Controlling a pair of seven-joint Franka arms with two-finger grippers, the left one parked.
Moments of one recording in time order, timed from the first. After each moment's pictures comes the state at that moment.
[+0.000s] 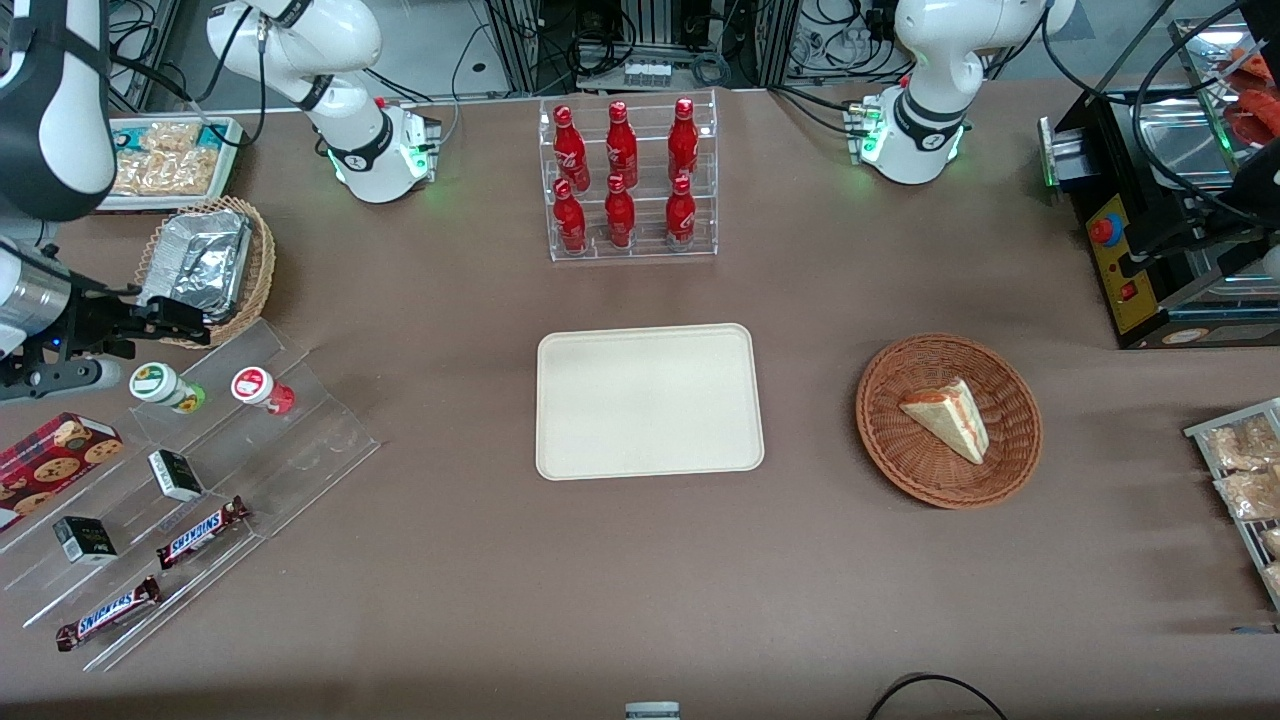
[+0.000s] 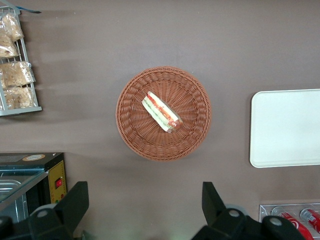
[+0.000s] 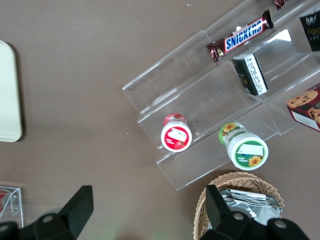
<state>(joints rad) -0.02 0.04 -0.09 -1.74 0.00 1.64 -0.23</state>
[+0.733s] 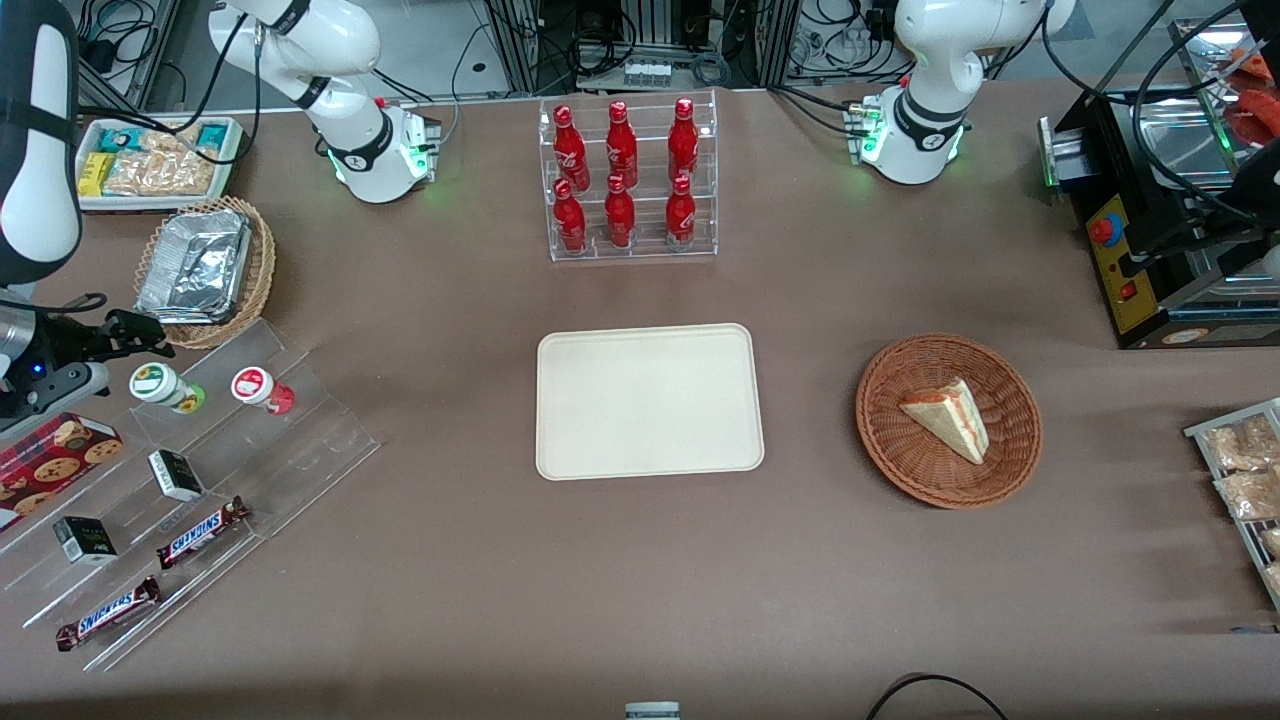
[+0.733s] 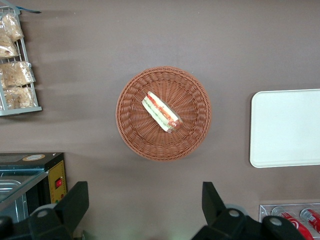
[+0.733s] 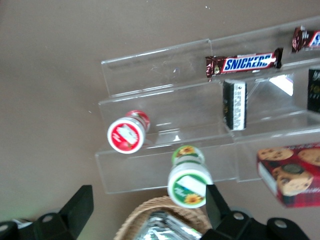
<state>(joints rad) -0.15 0.11 -0.10 -1.79 -0.01 1.78 -0.83</state>
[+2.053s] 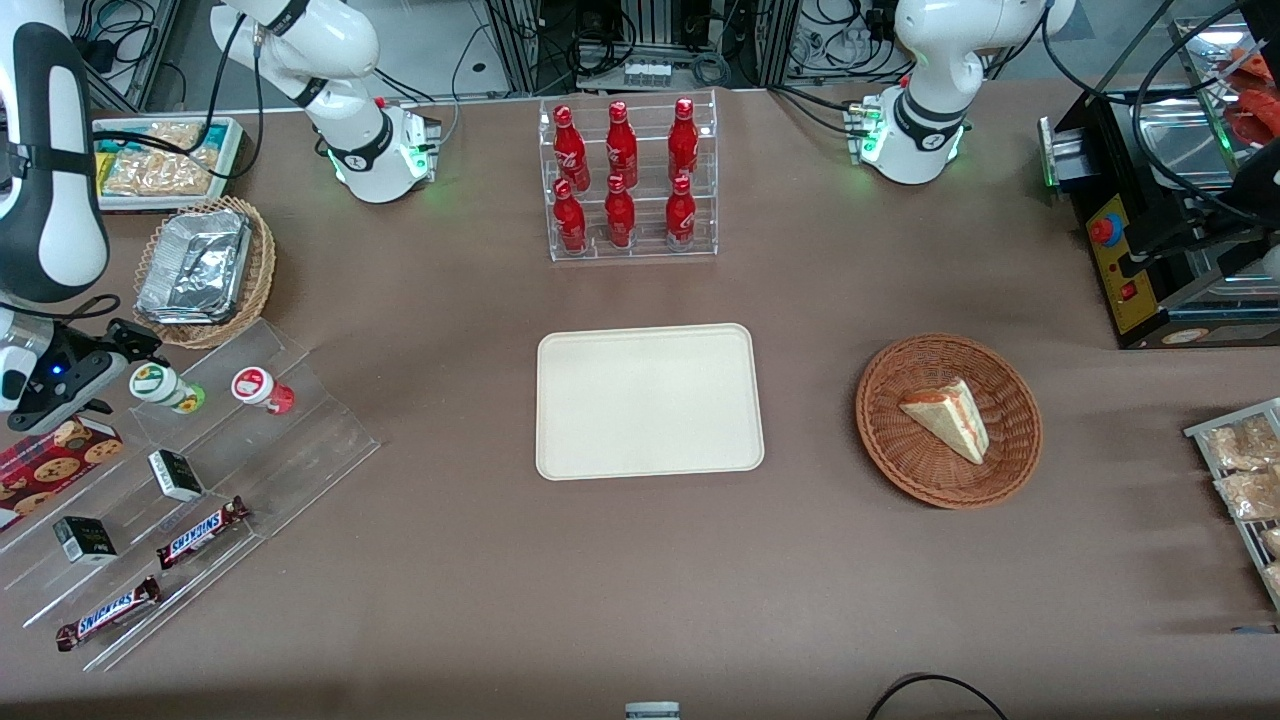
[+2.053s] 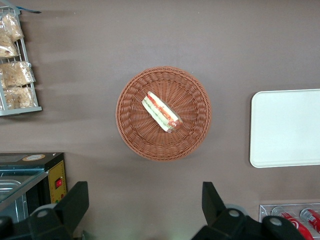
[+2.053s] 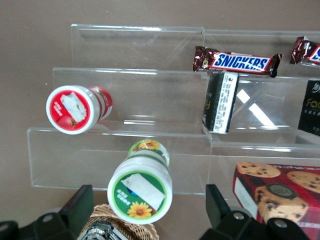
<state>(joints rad) -0.24 0.09 -0.10 -2.03 -0.01 2.10 -1.09</state>
